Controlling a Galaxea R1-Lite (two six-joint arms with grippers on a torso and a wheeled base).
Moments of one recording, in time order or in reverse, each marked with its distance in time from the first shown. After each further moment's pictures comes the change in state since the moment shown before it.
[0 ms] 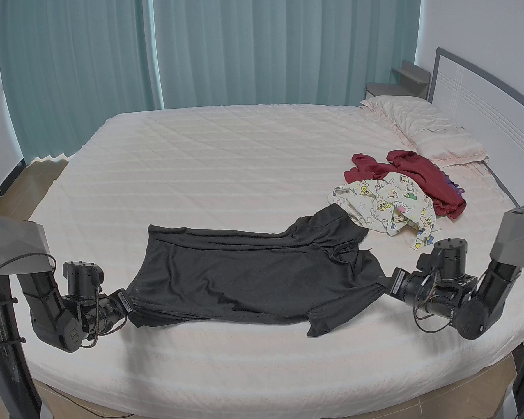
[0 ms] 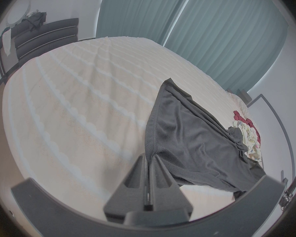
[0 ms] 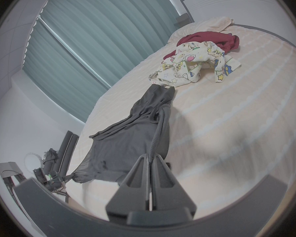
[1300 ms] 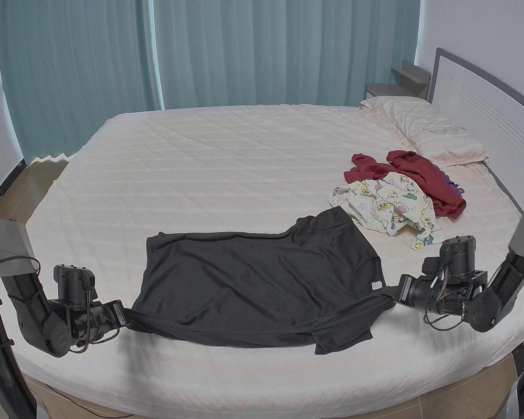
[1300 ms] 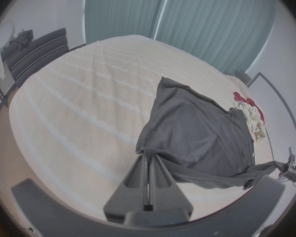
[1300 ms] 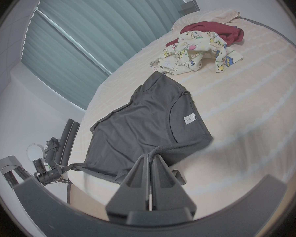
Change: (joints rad) left arm 0.003 -0.119 0.090 0.097 -0.003 0.175; right arm -0.037 -0.109 0.012 0.216 0.122 -0.072
